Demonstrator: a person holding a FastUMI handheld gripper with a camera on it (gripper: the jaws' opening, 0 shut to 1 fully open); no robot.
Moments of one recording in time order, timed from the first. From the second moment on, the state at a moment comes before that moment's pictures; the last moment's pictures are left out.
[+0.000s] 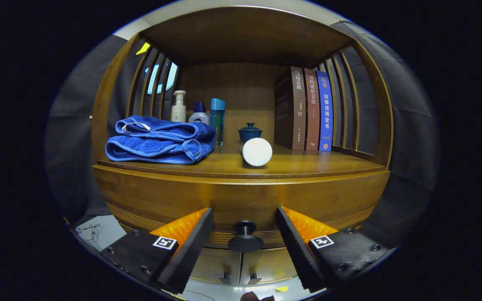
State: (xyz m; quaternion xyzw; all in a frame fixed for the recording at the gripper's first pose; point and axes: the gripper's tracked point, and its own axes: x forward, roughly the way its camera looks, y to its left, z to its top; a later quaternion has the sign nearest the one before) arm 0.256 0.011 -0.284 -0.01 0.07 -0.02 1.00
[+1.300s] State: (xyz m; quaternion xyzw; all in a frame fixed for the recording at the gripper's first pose) arm 0.076 0.047 0.029 0.02 -0.05 0.04 1.00
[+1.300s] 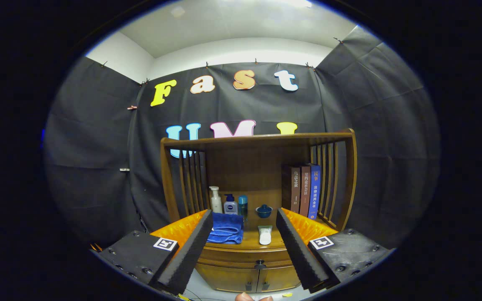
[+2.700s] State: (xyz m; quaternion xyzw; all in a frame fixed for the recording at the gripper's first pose) arm 0.065 0.056 0.032 0.01 -0.05 0.05 1.00
